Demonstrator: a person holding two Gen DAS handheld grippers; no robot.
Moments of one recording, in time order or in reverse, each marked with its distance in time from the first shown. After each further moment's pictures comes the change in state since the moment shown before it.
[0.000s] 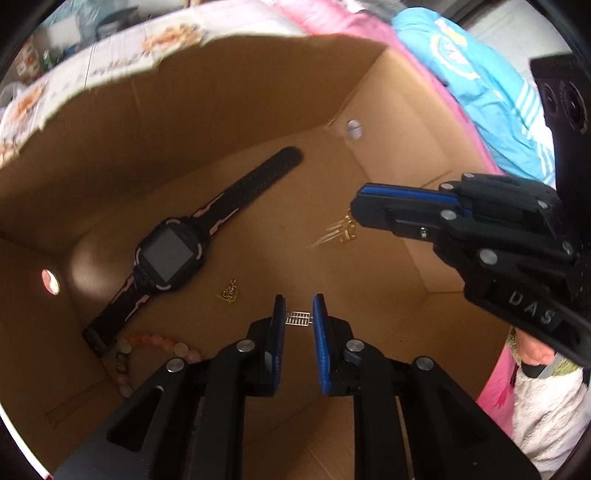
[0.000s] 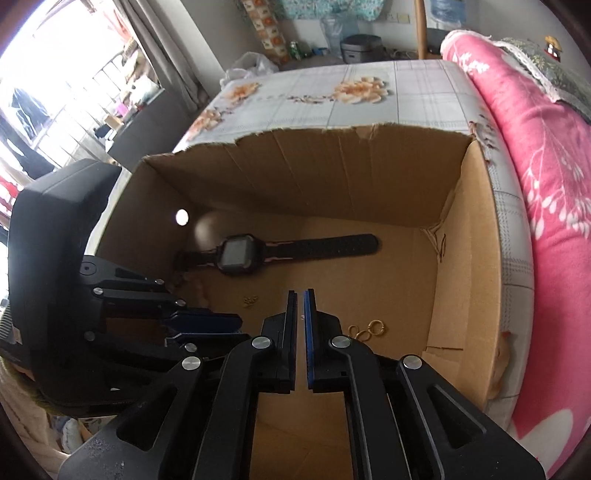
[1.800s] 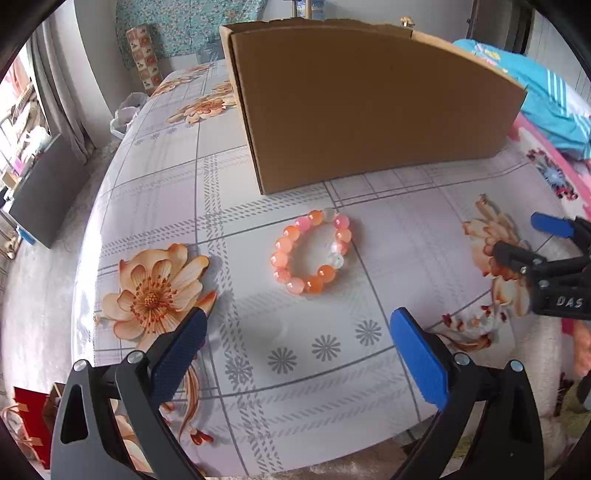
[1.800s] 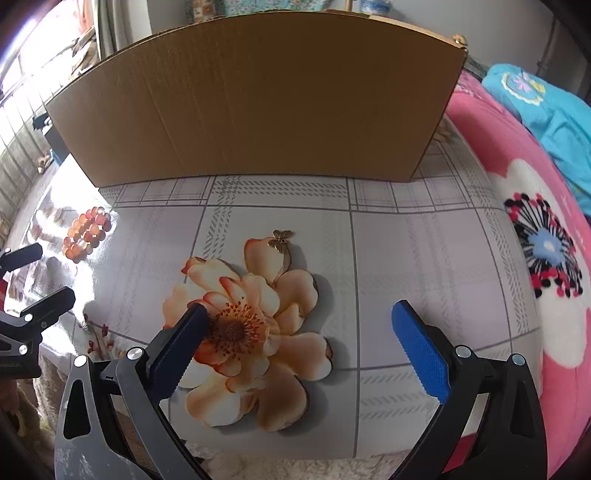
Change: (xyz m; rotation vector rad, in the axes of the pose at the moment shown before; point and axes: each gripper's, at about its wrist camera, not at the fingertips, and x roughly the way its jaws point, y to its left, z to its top) left arm -0.008 -0.006 -0.278 -0.111 -0.342 0.456; right arm 0.017 0.059 -0.212 0.081 -0.127 -0.384
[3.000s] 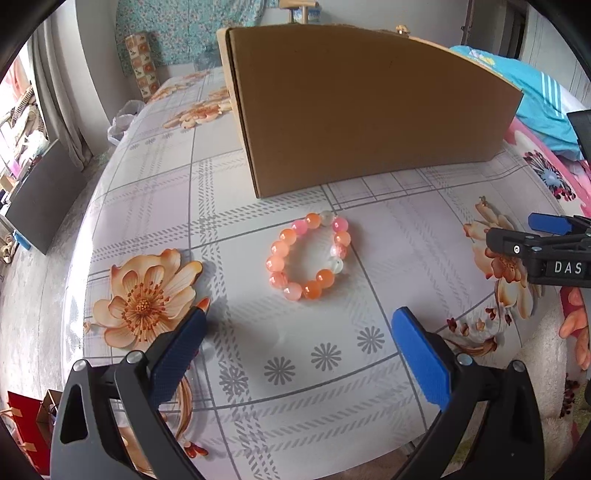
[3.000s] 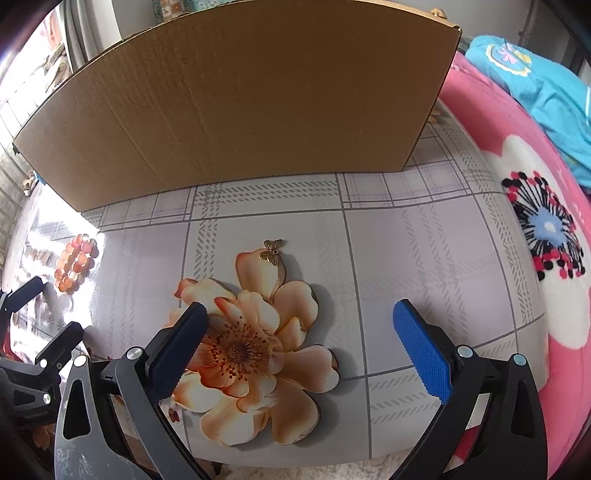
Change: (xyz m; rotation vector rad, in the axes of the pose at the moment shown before) left arm 0.004 0.001 -0.005 -0.014 -0.078 -0.036; right arm 0.021 0.004 0.023 0.108 0.059 -0.029
